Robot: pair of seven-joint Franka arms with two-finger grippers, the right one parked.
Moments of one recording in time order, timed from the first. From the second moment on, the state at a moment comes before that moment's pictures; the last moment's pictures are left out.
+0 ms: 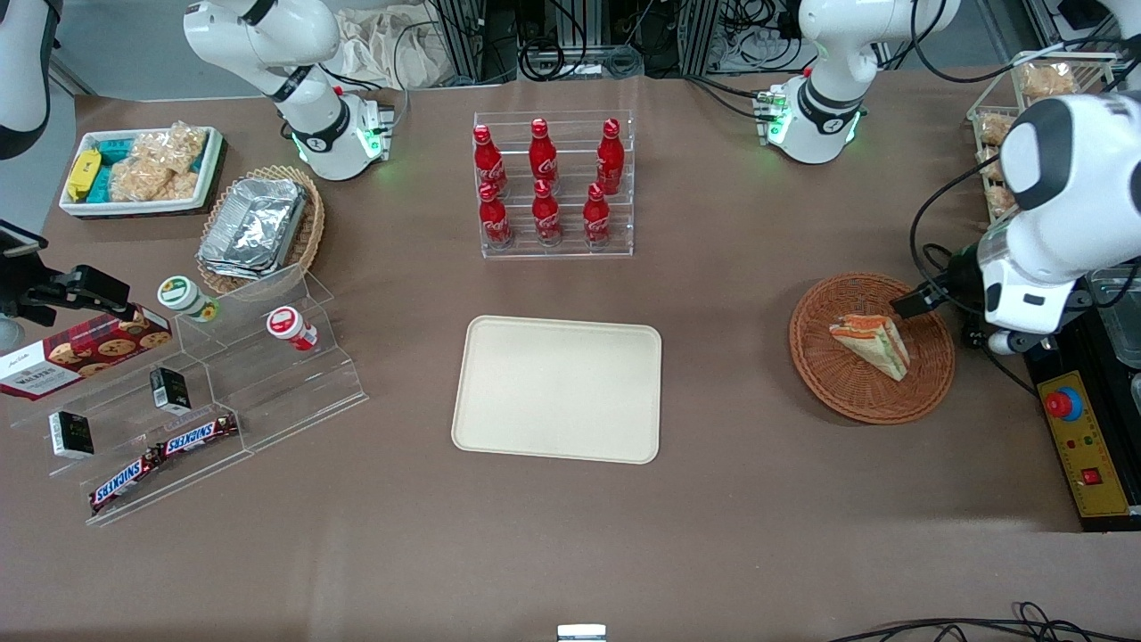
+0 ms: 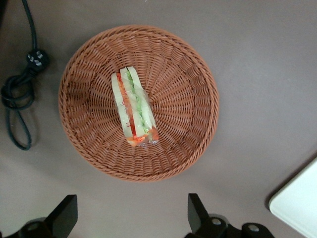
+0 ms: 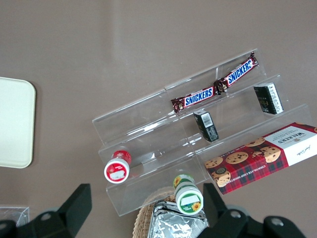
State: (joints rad) arm 0.05 0.01 -0.06 -2.06 -0.04 1.96 -0.56
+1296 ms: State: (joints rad) arm 0.03 0.23 -0.07 -2.23 0.18 2.34 -1.01
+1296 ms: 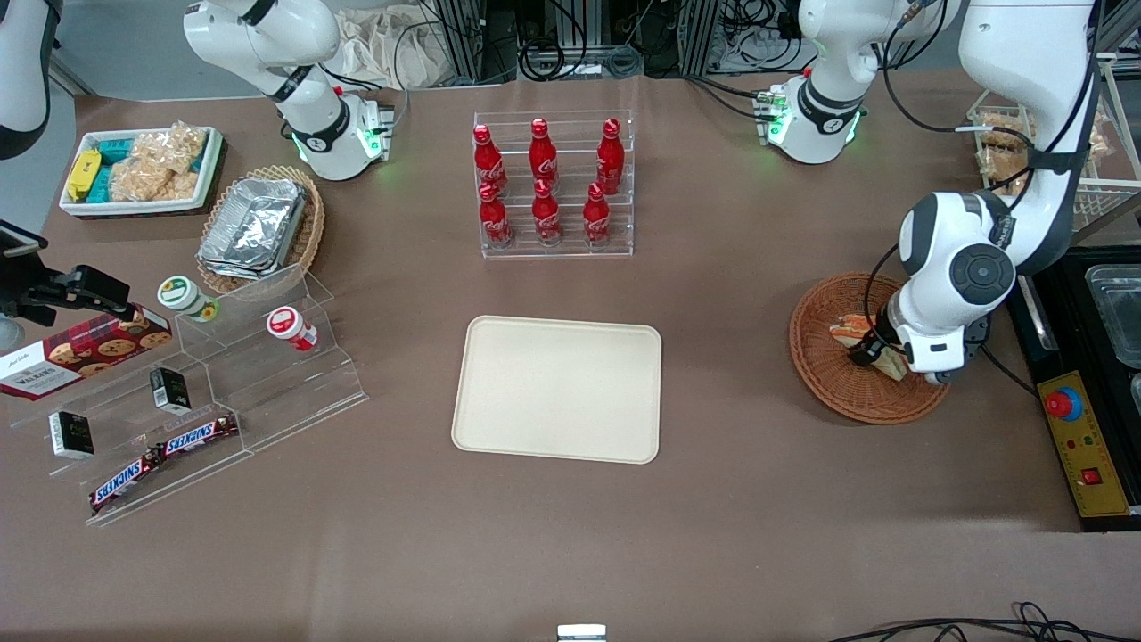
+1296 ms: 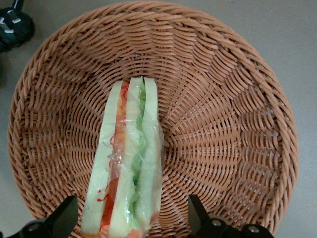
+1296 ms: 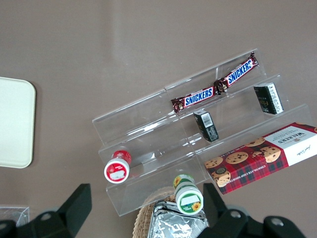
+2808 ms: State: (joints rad) arm 0.02 0.07 -0.16 -2.14 0.02 2.19 -0.89
